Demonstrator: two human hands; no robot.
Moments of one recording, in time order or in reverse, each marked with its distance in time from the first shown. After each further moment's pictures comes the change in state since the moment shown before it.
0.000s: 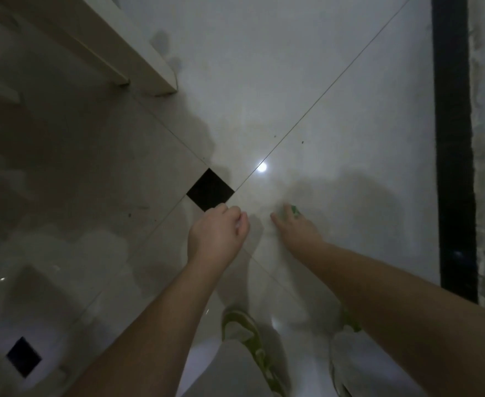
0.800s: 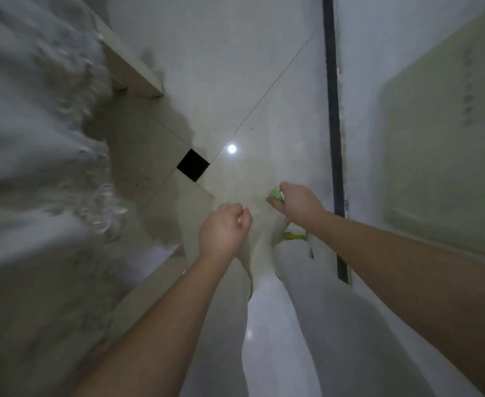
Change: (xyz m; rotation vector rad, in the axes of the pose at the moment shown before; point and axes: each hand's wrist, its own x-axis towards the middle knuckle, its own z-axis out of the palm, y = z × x) left_hand -0.178 0.114 -0.214 -0.352 -0.165 -0.073; right_hand -0.302 -0.012 -0.200 0.422 0.173 0.182
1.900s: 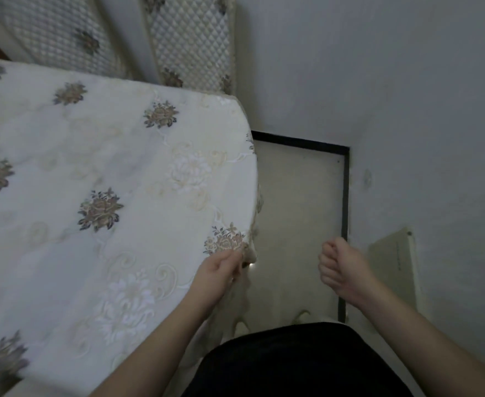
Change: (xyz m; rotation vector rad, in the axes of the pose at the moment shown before) left_hand -0.275 -0.009 -0.360 -0.947 0.297 0.104; right_hand -0.320 -0.292 -0.243 1.353 -0.141 0.050
